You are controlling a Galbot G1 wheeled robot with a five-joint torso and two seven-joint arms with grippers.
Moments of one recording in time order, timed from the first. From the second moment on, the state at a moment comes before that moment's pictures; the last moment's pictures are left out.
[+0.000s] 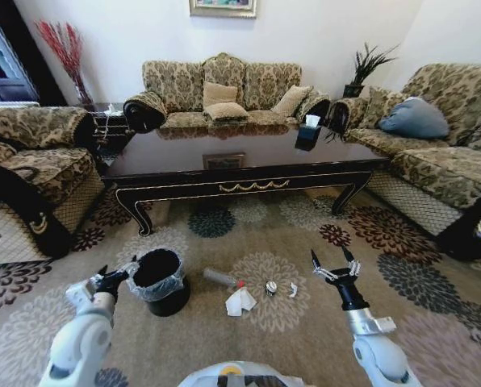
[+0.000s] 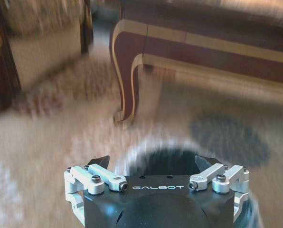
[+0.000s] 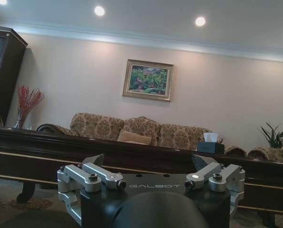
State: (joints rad) left arm 1.51 -1.18 -0.81 -2.13 -0.84 0.64 -0.39; right arm -1.63 1.19 0.72 1.87 0.37 0.55 -0.19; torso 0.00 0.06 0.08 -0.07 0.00
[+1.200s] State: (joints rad) left arm 1.32 -1.19 -0.70 -1.76 -0.91 0.65 -0.39; right arm -1.62 1.22 0.71 1.79 0.33 0.59 -0.19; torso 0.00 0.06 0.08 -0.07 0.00
